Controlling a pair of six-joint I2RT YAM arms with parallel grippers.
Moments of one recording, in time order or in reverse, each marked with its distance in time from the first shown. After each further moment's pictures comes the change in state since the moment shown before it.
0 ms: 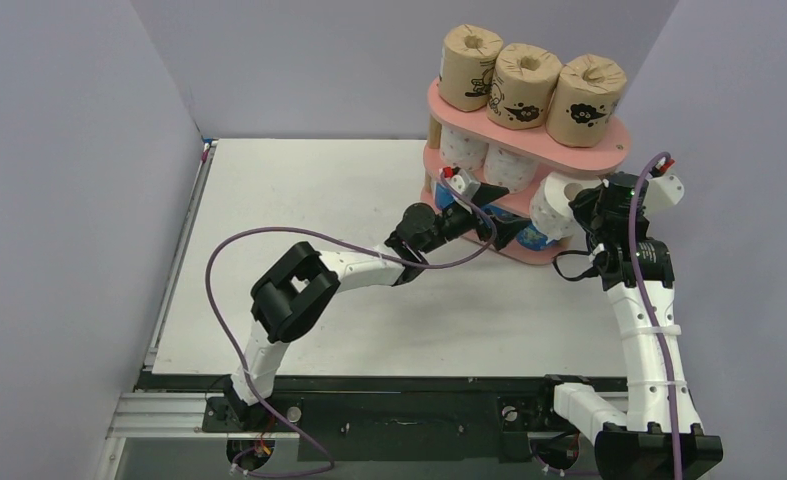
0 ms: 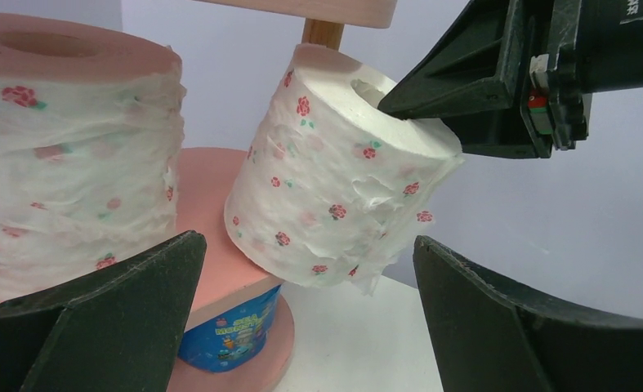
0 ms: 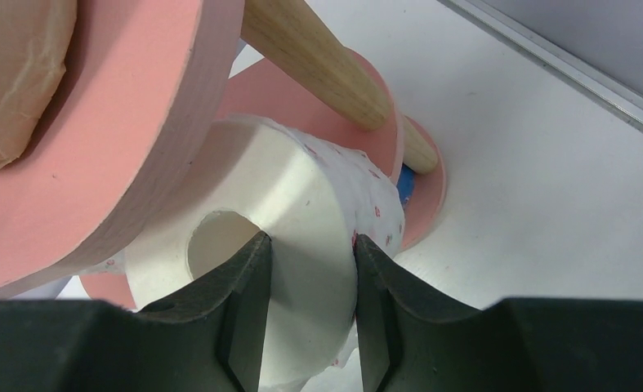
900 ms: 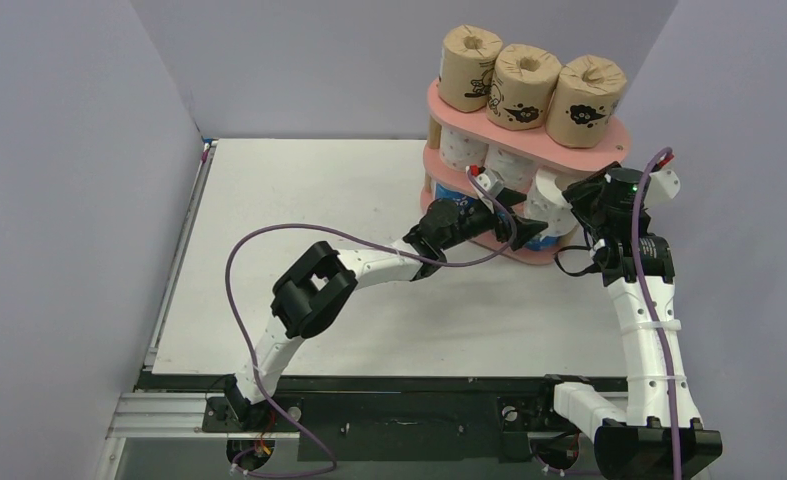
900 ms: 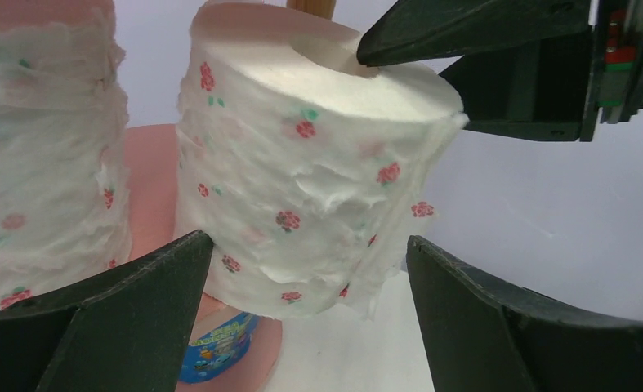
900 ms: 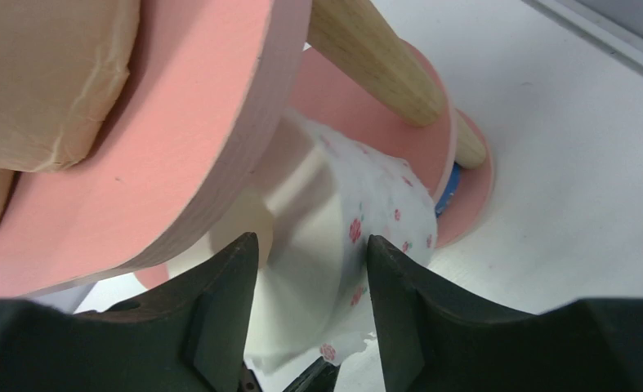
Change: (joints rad) left arm -0.031 0.140 0.214 -0.151 0.040 0.003; right arm -0.007 0.022 0.019 0.021 -0.085 0.027
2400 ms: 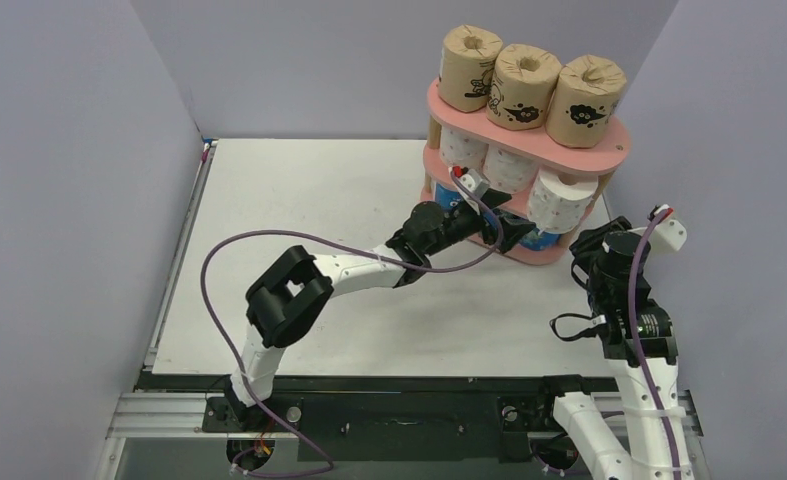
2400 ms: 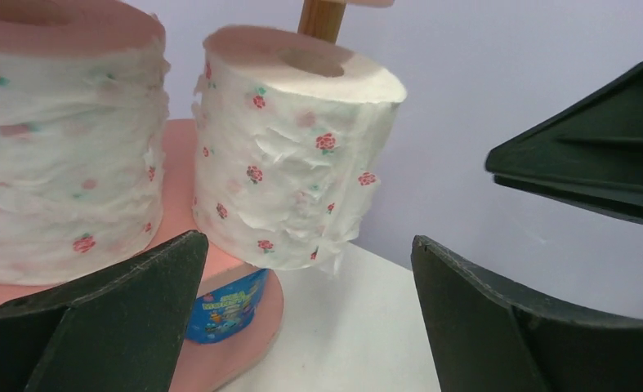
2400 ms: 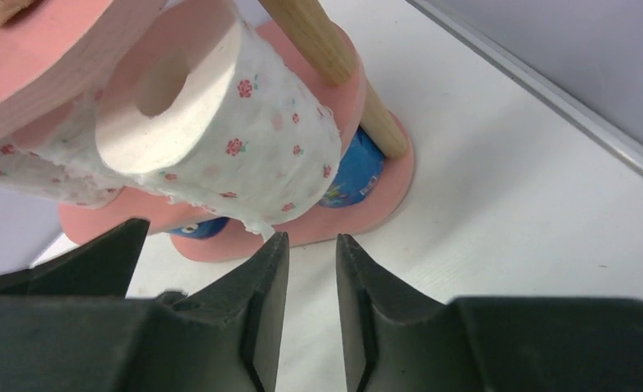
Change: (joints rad) left arm 0.000 -0.132 -0.144 -0.021 -0.076 0.003; right arm 0.093 -0.361 -0.240 -0.034 0.150 -0.133
